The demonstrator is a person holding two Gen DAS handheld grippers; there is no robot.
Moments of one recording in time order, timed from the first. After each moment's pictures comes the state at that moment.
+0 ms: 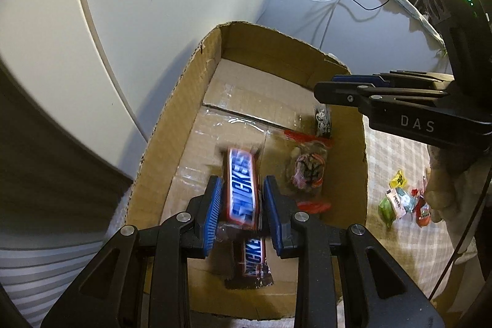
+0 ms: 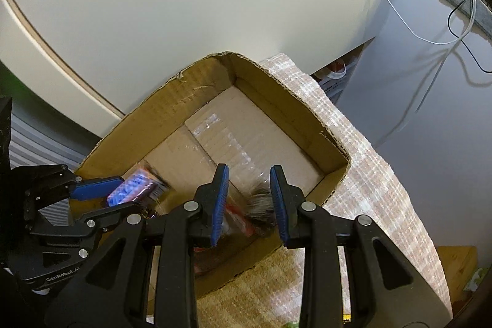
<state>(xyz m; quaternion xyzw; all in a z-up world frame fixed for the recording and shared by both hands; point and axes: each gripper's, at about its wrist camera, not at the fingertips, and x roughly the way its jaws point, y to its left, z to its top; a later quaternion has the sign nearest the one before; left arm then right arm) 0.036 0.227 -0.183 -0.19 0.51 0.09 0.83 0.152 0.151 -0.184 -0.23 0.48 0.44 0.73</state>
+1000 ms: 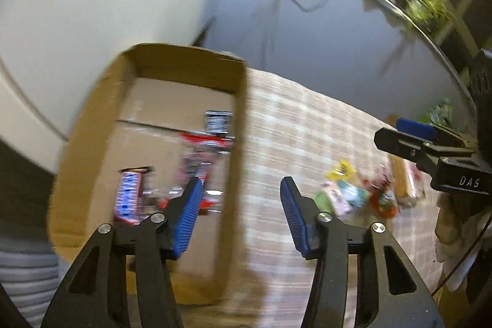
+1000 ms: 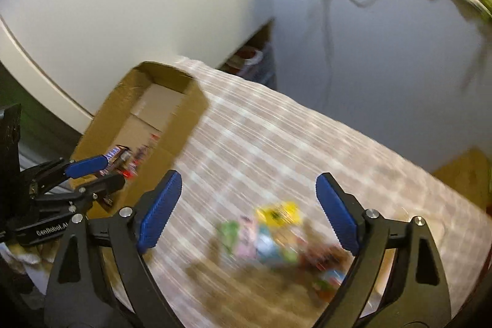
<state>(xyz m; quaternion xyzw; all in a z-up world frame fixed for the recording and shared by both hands) 0.059 0.121 -0.152 -0.15 0.50 0.03 0.85 0.148 -0.063 -0.149 -0.08 0.50 0.30 0.81</state>
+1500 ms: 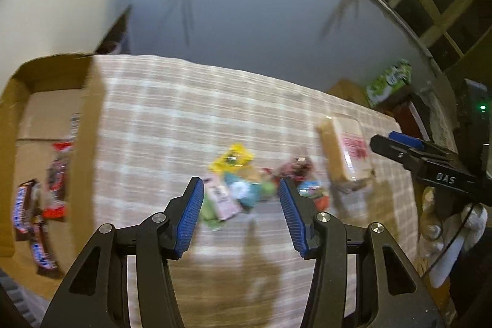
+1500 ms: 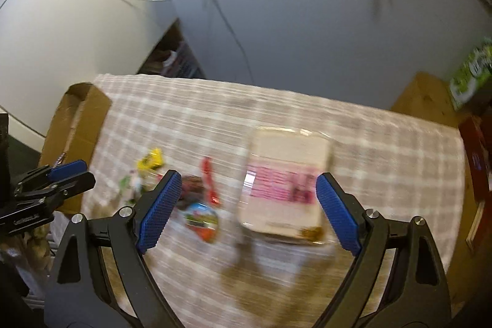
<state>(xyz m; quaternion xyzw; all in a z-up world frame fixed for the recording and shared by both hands) 0.100 0.004 -0.157 -0.14 0.53 -0.09 0.83 0.154 -0.237 -0.175 0.00 0.53 0.18 0.83</state>
